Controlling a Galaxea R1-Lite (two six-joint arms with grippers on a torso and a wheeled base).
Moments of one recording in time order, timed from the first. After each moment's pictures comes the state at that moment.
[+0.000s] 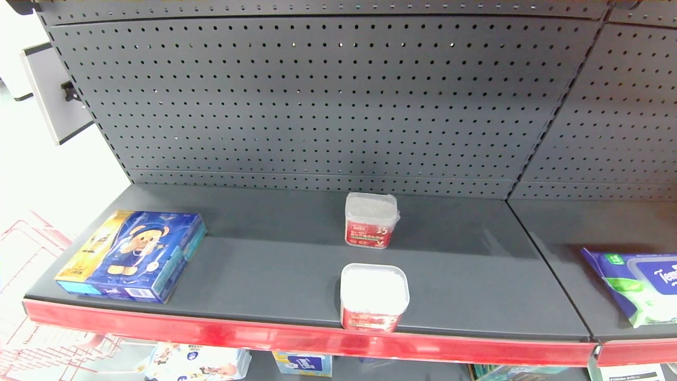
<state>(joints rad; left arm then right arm) -0.08 0.00 0.00 0.00 0.02 0.00 0.00 0.00 0.00 0.01 -0.05 -0.02</state>
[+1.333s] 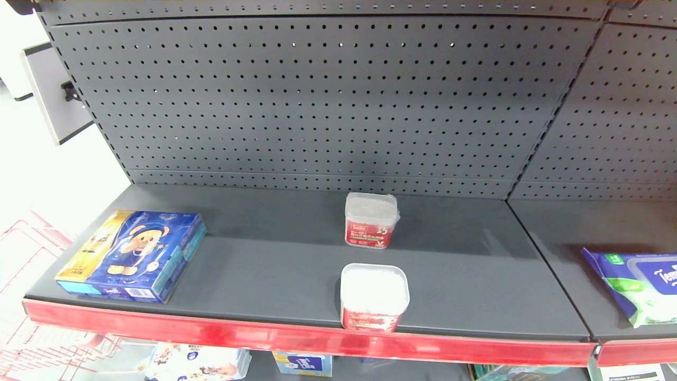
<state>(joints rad) -0.08 0.00 0.00 0.00 0.02 0.00 0.00 0.00 0.00 0.01 -0.05 -0.02</state>
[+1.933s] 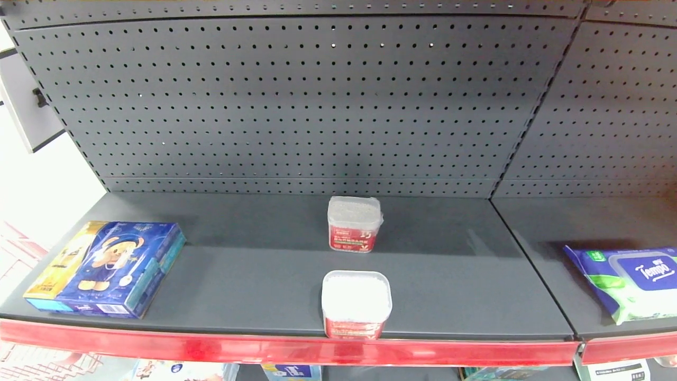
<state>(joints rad) -0.08 0.00 0.00 0.00 0.01 0.00 0.00 0.00 0.00 0.01 -0.05 -0.02</state>
